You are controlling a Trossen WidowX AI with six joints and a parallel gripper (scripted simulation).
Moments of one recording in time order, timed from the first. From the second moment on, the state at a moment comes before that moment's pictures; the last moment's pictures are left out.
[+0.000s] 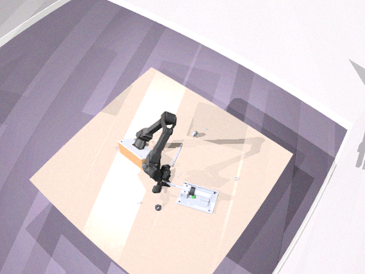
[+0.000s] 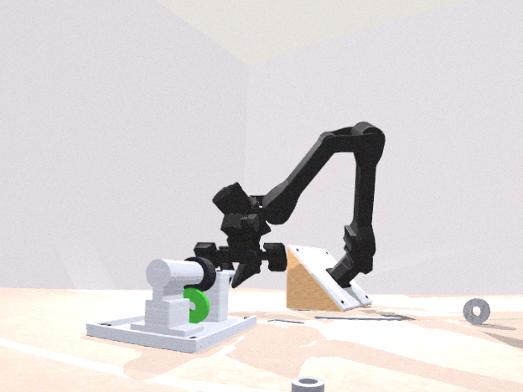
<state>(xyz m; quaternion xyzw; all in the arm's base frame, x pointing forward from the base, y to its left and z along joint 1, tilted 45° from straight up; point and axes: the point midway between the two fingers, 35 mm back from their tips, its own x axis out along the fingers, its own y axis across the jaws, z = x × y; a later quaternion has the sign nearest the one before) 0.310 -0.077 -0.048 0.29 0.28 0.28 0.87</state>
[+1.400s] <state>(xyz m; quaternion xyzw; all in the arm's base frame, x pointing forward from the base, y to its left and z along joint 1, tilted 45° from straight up) 0.321 -0.075 -0.045 0.29 0.28 0.28 0.87</state>
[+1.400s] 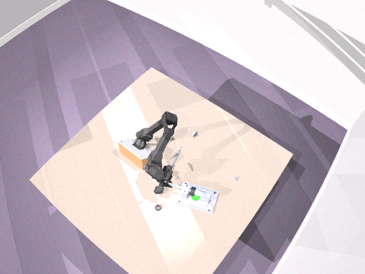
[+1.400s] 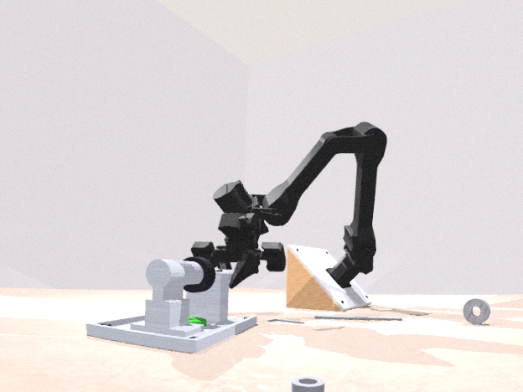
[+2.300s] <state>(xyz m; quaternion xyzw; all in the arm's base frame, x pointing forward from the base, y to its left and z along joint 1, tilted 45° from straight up) 0.329 -0.073 -0.042 0.29 0.28 0.28 0.87</state>
